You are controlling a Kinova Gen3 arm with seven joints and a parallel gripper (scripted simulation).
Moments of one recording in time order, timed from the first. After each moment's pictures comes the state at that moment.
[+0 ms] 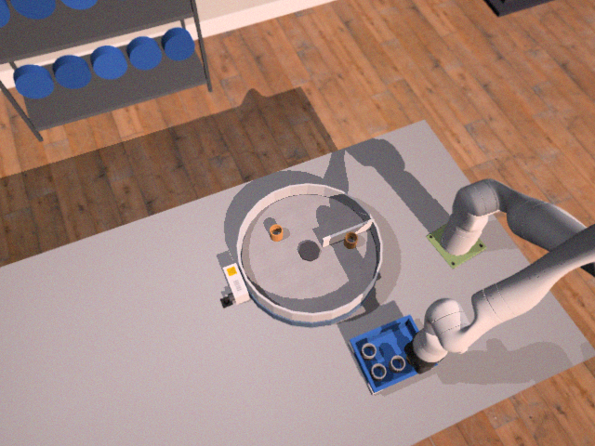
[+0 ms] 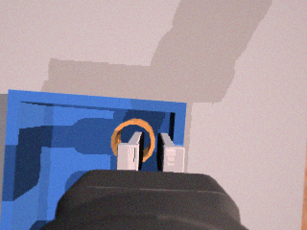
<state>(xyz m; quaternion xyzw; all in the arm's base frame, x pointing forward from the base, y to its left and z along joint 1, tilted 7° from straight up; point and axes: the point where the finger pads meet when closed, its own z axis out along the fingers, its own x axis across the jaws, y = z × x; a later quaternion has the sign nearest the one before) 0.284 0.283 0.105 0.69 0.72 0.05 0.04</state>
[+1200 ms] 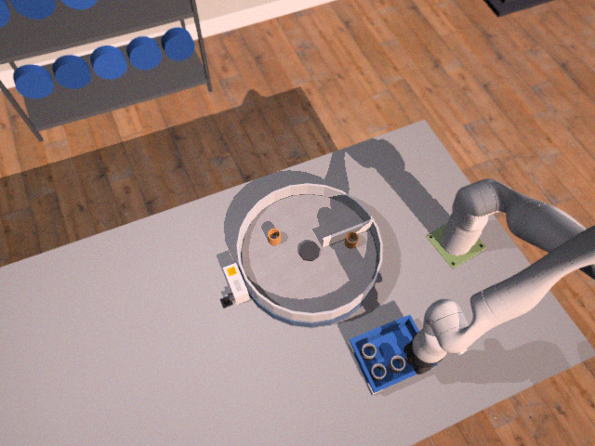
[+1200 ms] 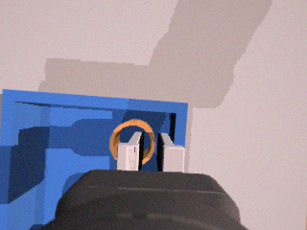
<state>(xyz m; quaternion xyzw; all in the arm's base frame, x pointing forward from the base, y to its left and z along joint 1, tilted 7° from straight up) 0.284 0.284 0.098 0.69 0.72 0.05 0.04</state>
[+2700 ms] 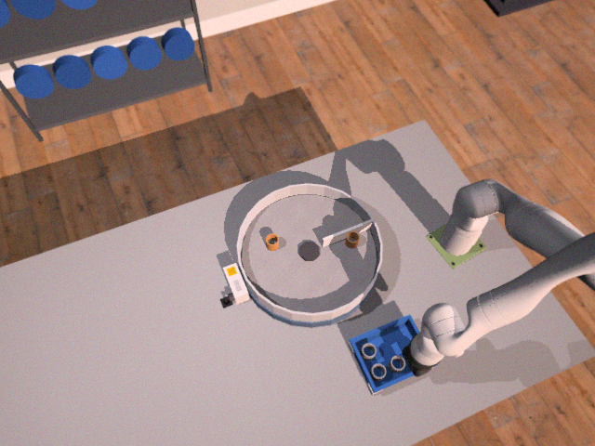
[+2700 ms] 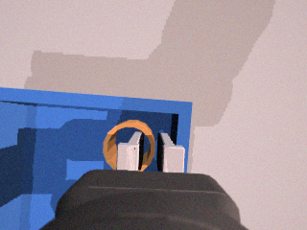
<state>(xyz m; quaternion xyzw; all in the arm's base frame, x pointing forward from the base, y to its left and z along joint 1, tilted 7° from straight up) 0.287 0.285 0.075 0.69 0.72 0.05 0.03</state>
